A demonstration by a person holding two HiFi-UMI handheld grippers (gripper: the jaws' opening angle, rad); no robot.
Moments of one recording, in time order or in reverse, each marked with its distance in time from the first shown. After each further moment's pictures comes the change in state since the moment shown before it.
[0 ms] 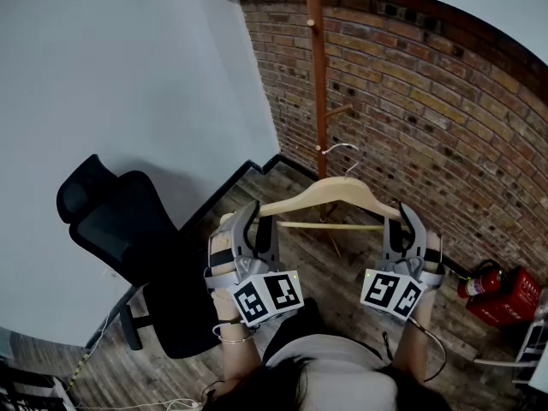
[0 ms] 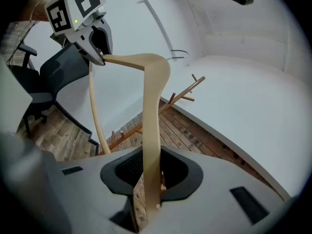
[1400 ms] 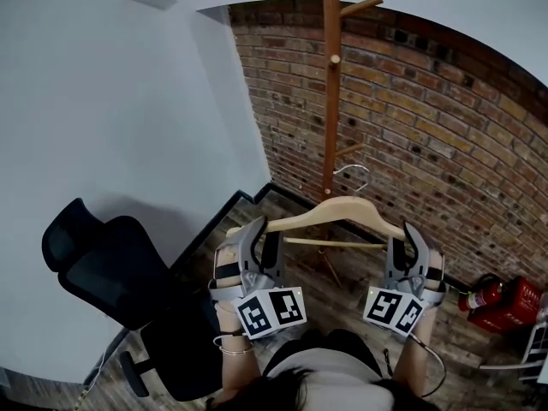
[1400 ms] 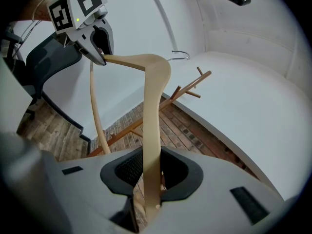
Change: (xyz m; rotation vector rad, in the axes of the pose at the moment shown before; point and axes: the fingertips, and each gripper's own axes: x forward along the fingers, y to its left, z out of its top) left arm 0.101 0.033 -0.029 -0.007 -0.115 -0.076; right arm 0.080 0.015 0.031 -0.021 0.086 -0.073
